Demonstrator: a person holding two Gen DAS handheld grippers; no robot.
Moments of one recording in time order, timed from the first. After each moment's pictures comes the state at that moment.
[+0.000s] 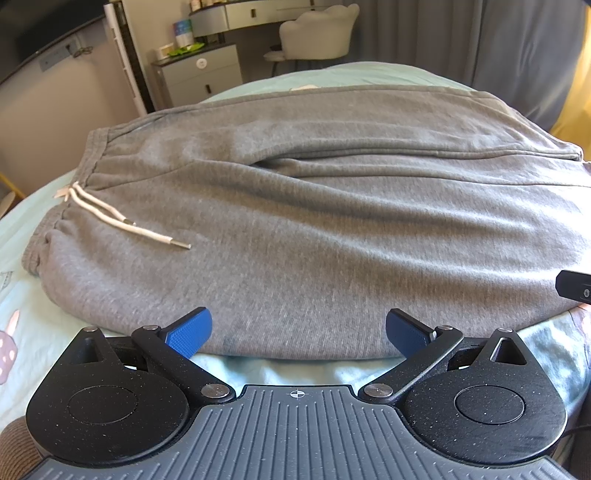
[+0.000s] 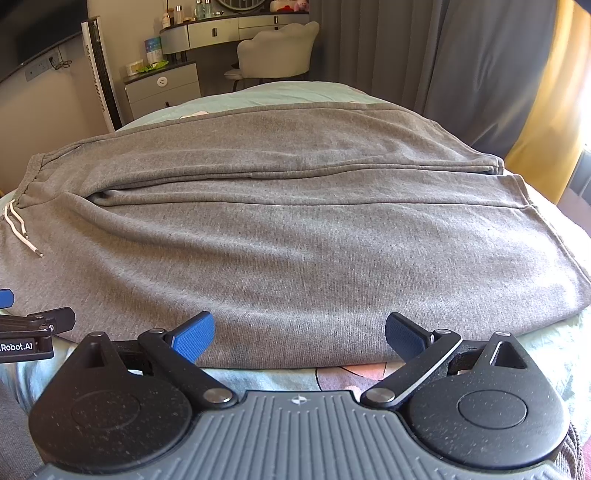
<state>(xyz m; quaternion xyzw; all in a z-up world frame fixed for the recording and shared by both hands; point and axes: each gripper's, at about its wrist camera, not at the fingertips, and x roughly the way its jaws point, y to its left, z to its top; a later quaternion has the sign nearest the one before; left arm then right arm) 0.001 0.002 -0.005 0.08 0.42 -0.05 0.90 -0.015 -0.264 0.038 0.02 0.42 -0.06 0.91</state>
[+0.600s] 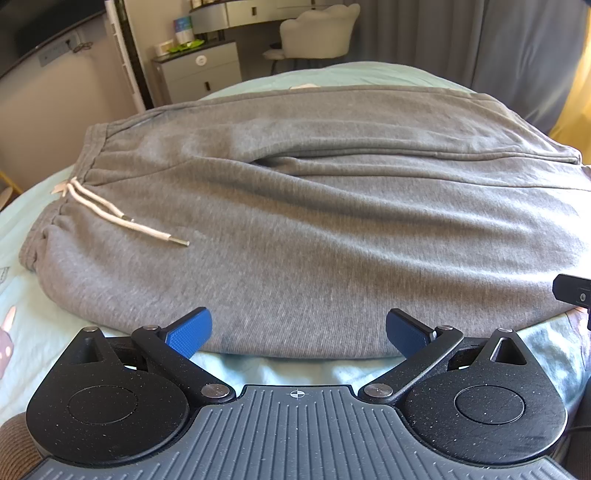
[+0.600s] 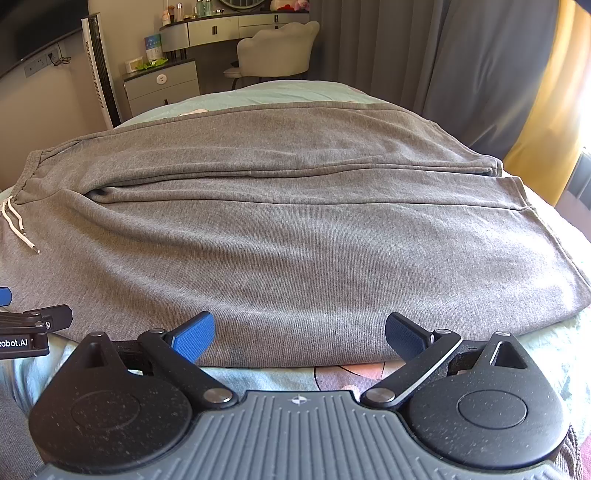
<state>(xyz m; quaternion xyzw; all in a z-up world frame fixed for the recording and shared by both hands) 0.002 0.004 -0.005 0.08 0.42 -0.06 0.90 -0.016 -0.266 0.038 0.01 0.42 -0.07 0.91</state>
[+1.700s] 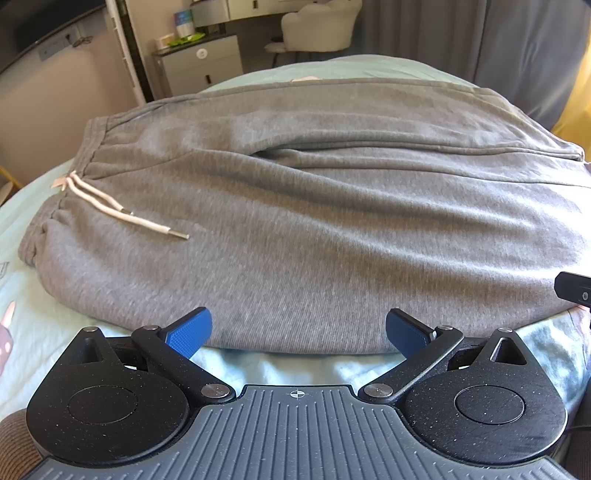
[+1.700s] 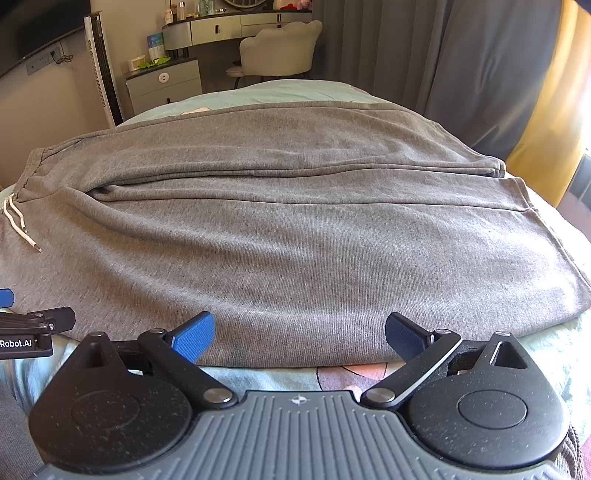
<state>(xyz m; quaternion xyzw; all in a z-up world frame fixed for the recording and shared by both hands) 0.004 0.004 -0.006 0.07 0.43 -0.05 0.90 -0.014 -0.262 0.037 0.01 0.42 -0.06 0.90</state>
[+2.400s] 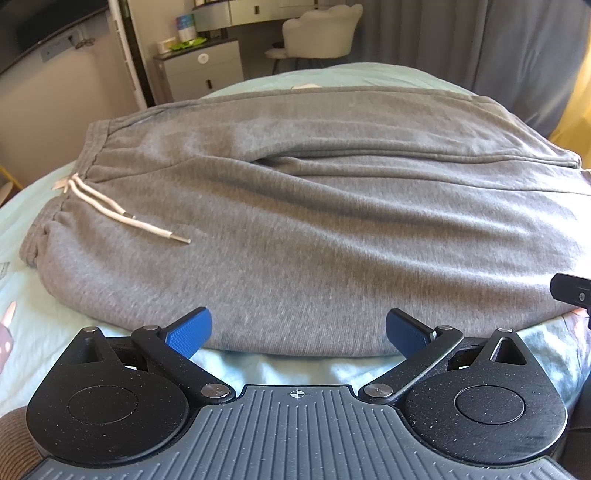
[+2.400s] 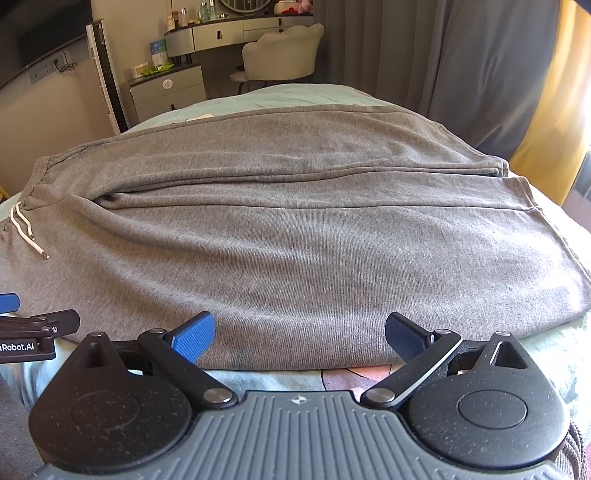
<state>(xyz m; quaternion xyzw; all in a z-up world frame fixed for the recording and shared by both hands) 0.002 0.005 -0.001 0.07 0.43 -0.05 0.90 -0.016 -0.268 0.042 0.02 0.41 -0.05 0.91</state>
